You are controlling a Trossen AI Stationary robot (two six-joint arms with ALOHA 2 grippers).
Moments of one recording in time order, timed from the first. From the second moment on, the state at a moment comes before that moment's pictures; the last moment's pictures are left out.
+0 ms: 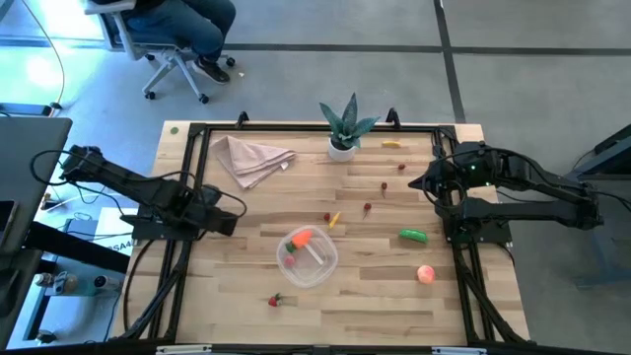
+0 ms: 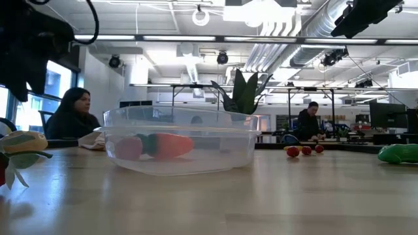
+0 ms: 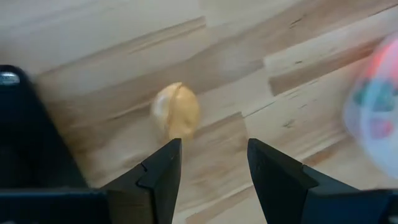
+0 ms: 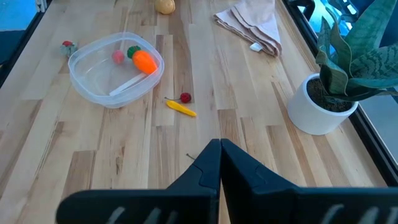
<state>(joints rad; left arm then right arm) -0.24 0.83 0.64 -1.11 -0.19 -1.58 -0.24 0.62 0.85 -0.86 -0.11 -0.13</state>
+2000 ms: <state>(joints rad) 0.24 1.35 0.90 -1.28 0.05 -0.66 -0.23 0.62 0.85 -0.86 -0.11 -0.13</state>
